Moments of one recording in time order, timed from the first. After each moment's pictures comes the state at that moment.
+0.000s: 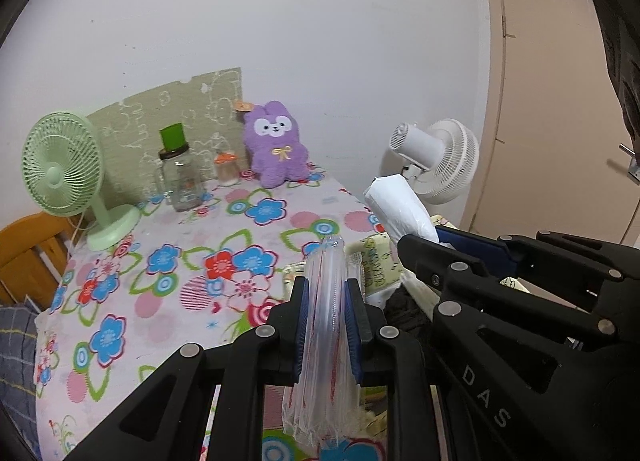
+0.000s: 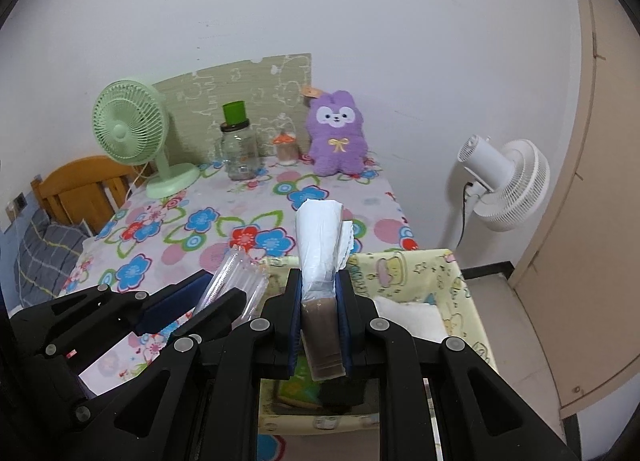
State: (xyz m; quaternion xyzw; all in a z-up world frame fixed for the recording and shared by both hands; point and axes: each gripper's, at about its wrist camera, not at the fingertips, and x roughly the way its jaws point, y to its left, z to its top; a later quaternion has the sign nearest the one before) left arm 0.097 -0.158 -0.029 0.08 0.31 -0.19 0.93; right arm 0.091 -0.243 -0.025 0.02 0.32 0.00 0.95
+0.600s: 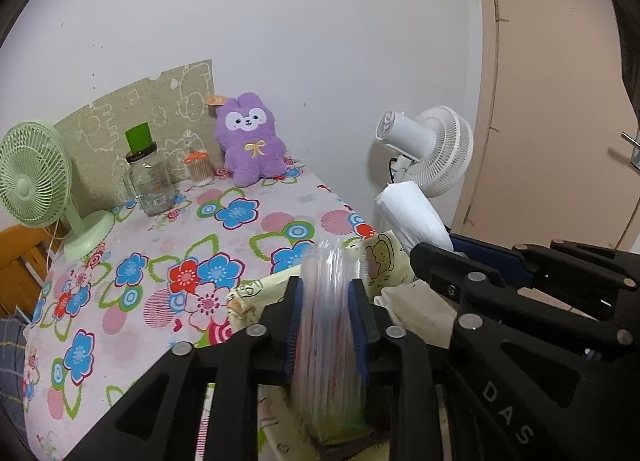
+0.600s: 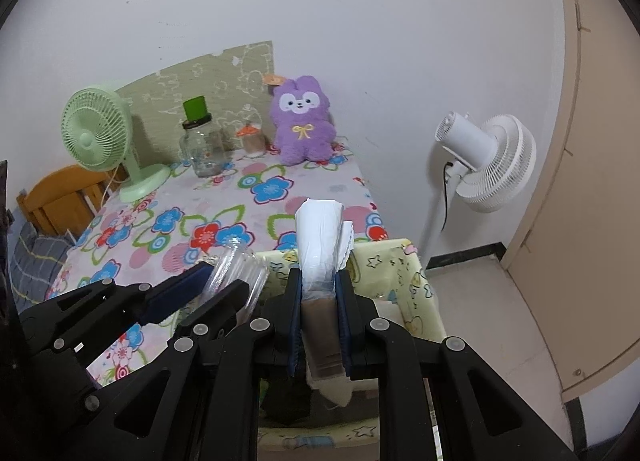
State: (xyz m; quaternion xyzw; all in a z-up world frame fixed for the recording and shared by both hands) left arm 0.128 -0.204 -0.049 0.10 0.32 -0.20 0.92; right arm 0.113 -0.290 -0.043 0.04 0.34 -0.02 0.94
